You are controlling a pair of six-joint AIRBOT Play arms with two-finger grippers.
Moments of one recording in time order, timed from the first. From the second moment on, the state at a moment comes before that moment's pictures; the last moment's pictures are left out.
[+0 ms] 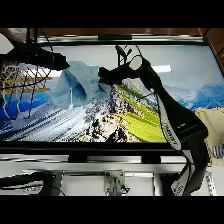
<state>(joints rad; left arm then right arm) -0.19 -1.43 1.82 1.20 -1.24 -1.36 0.42 -1.88 1.95 -0.83 1.05 1.64</state>
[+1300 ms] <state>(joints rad) -0.37 -1.16 1.54 1.12 -1.27 -1.41 0.42 -1.35 1.95 -1.27 1.71 1.71</state>
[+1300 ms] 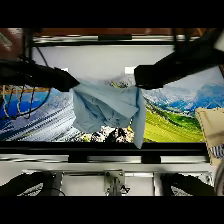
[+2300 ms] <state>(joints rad) -0.29 -1.47 1.44 1.03 -1.05 -1.40 0.56 -1.66 1.86 -1.54 1.66 1.51</state>
